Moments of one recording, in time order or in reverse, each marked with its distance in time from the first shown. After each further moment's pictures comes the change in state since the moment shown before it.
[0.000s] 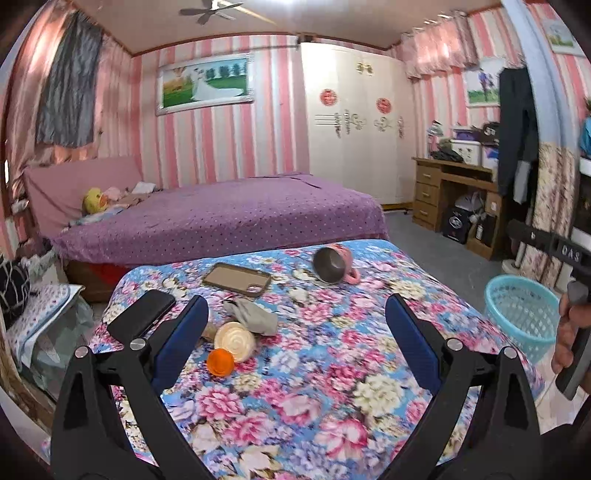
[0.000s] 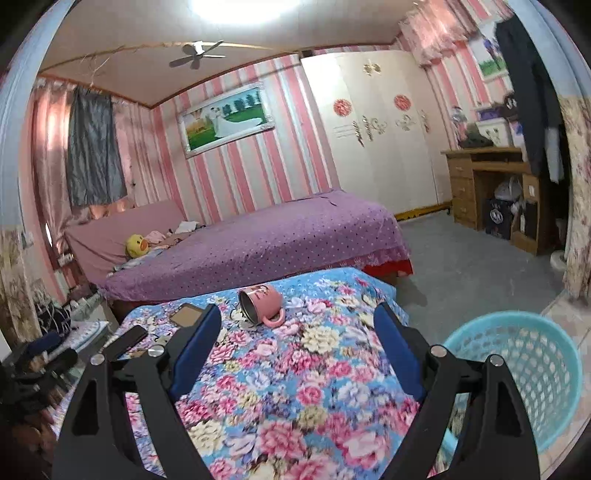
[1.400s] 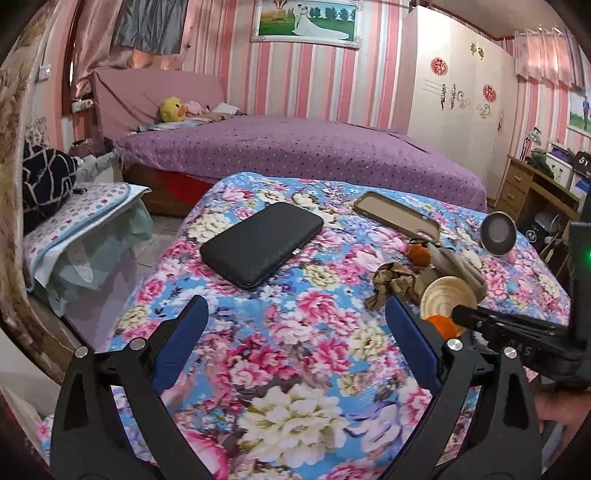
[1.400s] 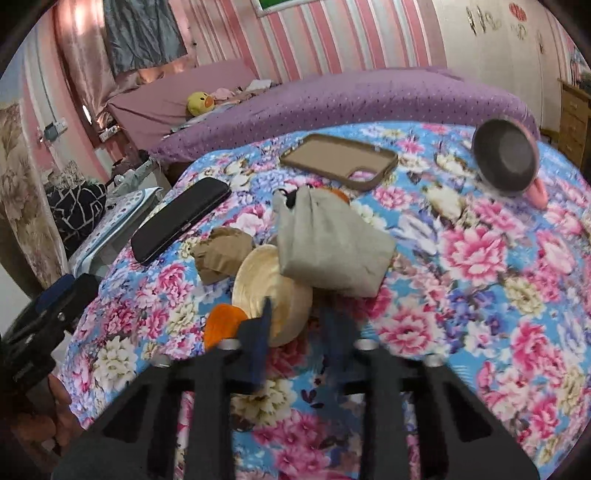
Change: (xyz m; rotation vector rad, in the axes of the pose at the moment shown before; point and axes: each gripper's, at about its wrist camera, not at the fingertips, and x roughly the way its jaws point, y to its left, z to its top) left arm 0.101 0.199 -0.077 -0.260 0.214 0.225; right arm 0.228 0.238 -0.142 -0.086 0.568 0.266
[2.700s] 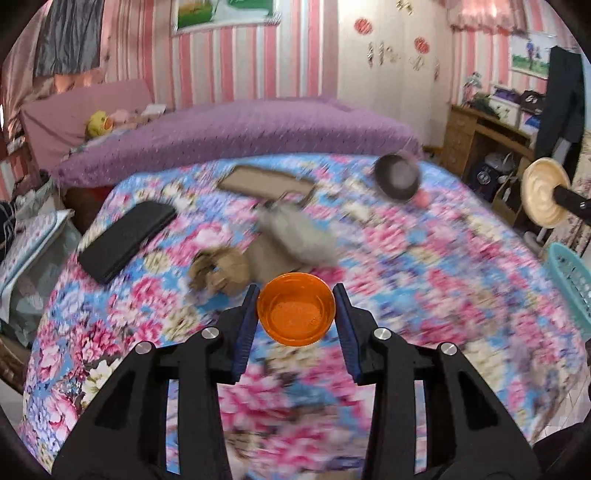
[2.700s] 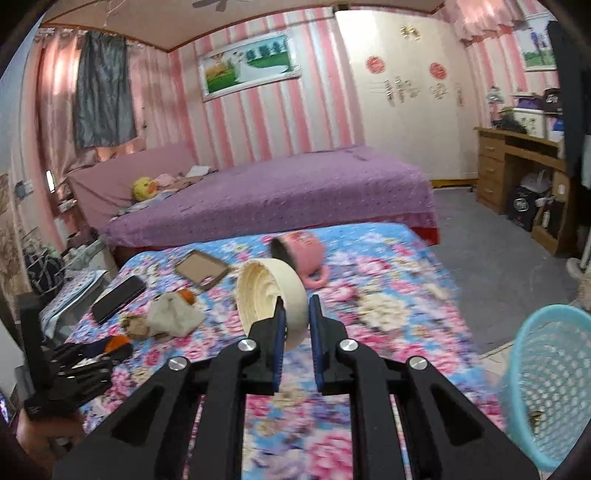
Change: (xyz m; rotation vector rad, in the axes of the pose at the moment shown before) left arm -0.011 -0.153 -0.020 0.214 0.075 -0.162; right arm -0.223 -0.140 -0.008 0.053 -0.377 -0.282
